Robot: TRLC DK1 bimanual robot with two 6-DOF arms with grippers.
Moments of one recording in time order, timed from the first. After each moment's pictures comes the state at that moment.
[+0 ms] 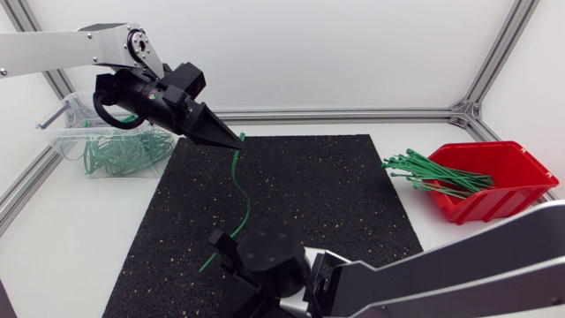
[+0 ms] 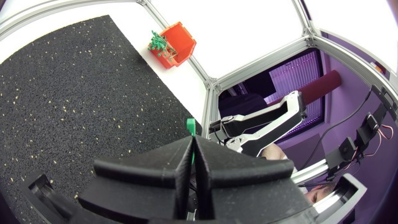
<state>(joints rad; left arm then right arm) -0.19 2.06 1.79 -1.61 1.19 0.87 1.14 1.85 0.67 0.69 0.22 -1.68</state>
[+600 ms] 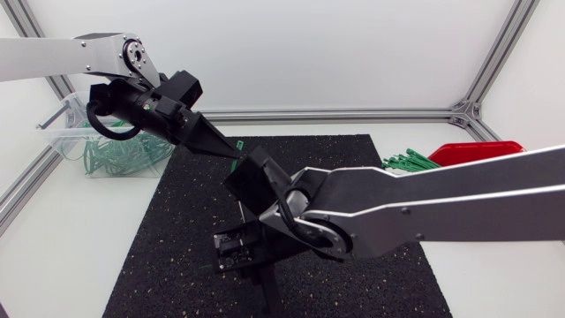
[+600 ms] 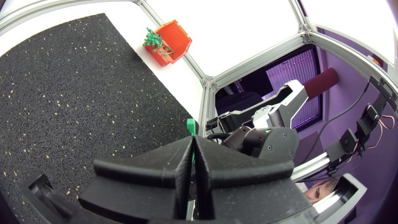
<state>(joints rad) -0.19 2.01 1.67 -1.58 1.21 0.92 1.00 1.72 1.01 -0.25 -0.20 -0.89</state>
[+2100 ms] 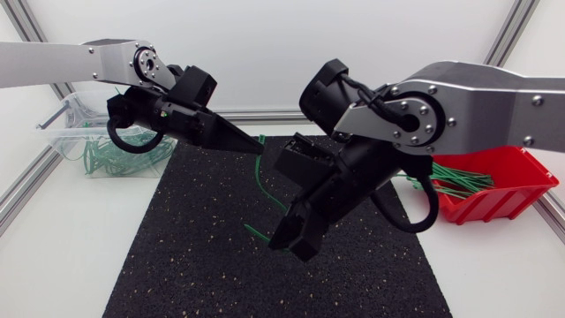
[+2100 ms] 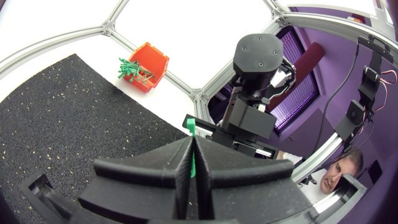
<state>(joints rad) -0.27 1.95 1.57 -1.28 1.34 0.92 0.73 1.55 1.16 -0.82 -0.58 -0.26</state>
